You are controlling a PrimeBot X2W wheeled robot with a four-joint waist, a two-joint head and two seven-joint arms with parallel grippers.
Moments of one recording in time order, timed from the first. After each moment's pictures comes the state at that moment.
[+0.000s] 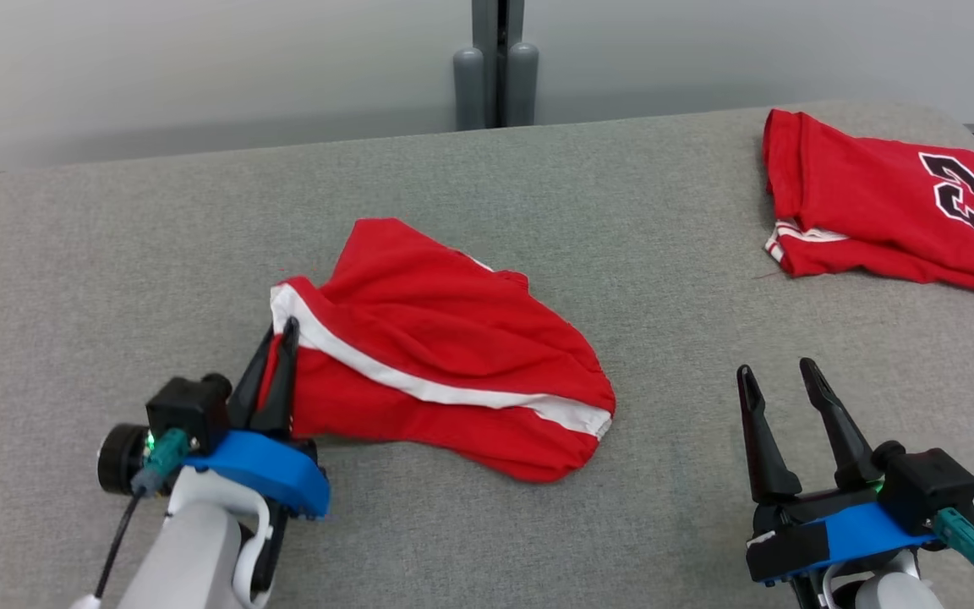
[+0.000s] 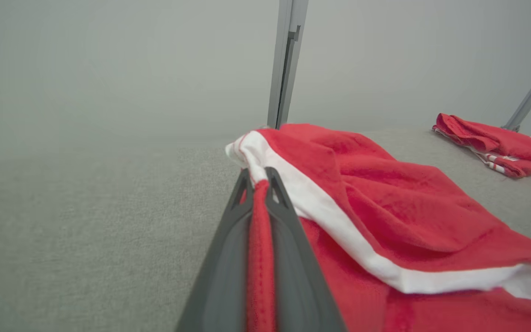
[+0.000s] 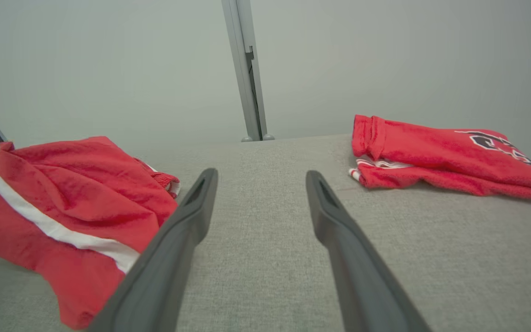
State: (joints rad) left arm -0.40 0.20 -0.32 0.56 -0.36 -0.10 -0.26; right arm -0.10 -0.05 0.05 0.18 0.19 0.13 -0.26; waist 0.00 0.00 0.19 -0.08
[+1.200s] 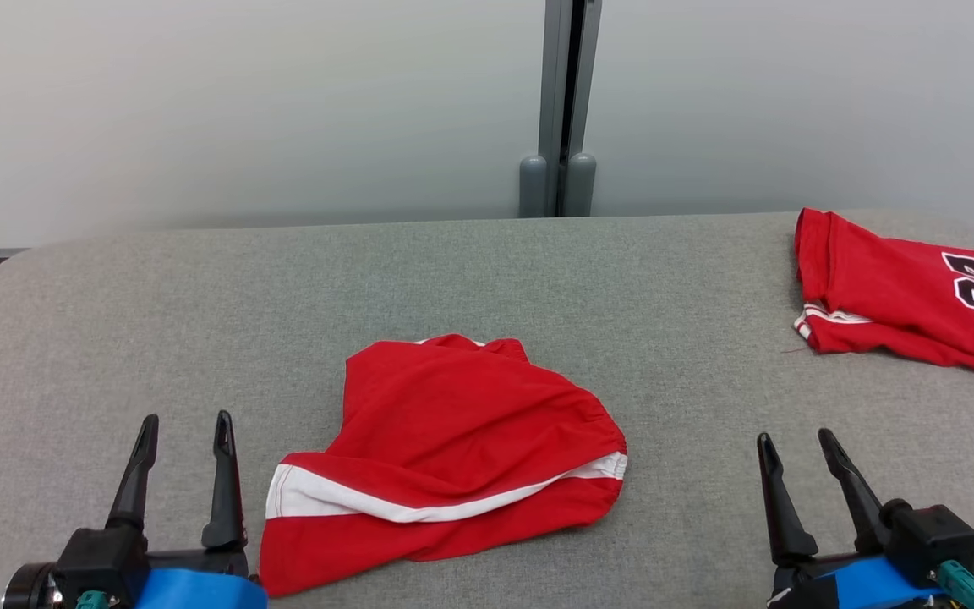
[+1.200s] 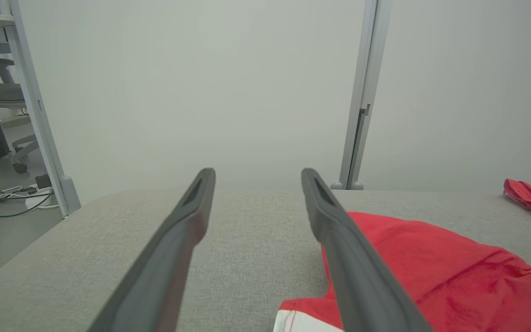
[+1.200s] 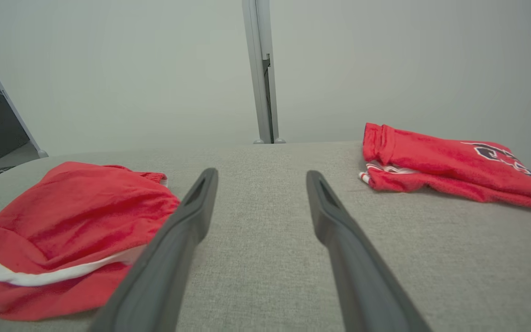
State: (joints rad) left arm 0.02 0.06 0.05 0.14 -0.09 -0.13 -0.26; right arm -0.01 -0.05 0.01 0.23 0.16 0.13 -0.26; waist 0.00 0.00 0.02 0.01
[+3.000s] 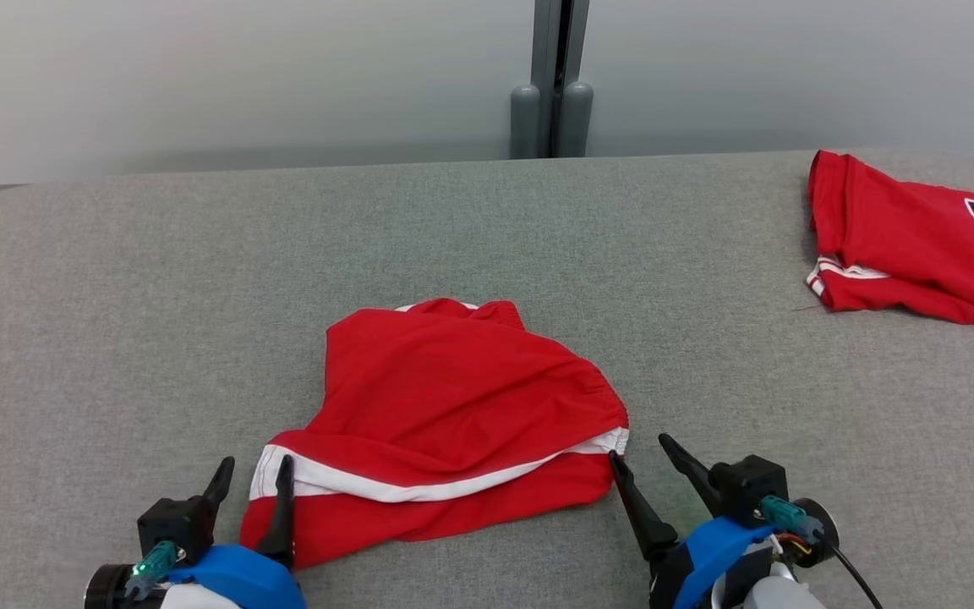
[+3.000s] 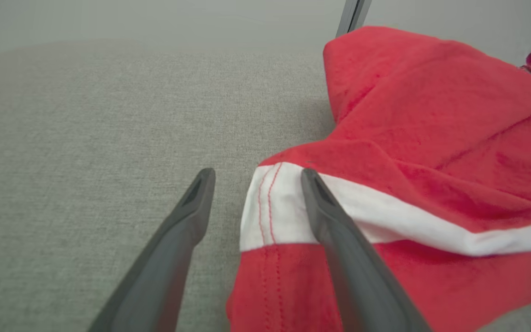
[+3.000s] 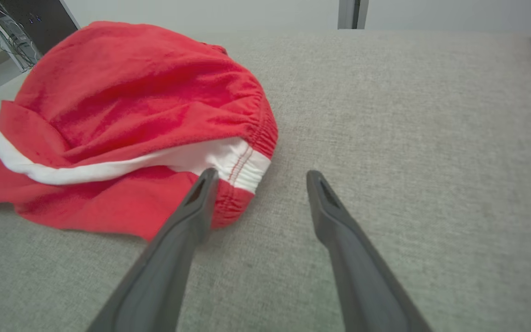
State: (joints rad) left arm -0.17 0.14 -0.14 0.64 -0.26 -0.13 -0.26; right arm -0.28 -0.05 0.32 0.67 0.22 0.13 -0.26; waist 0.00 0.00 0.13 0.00
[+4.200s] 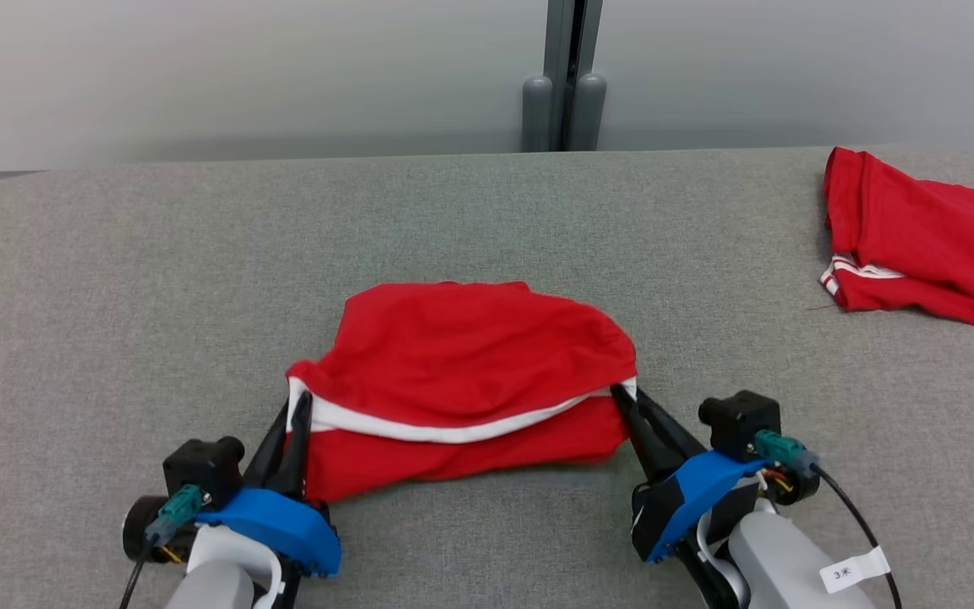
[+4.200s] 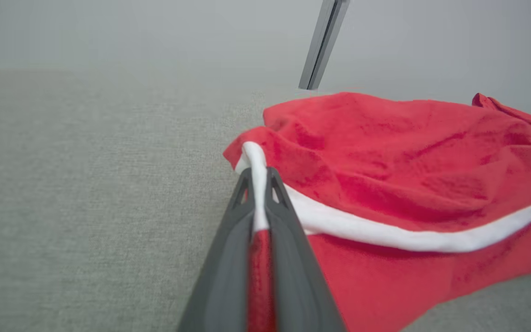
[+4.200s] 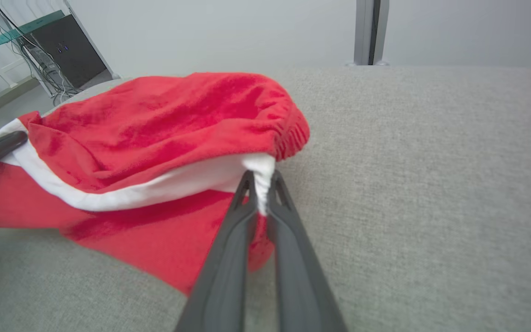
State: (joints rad) left arm -0.26 0.13 -0.25 0.64 -0.37 -0.13 -0.26; right arm -0.43 -0.05 0.41 0.75 0.36 0.13 -0.26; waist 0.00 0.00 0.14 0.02
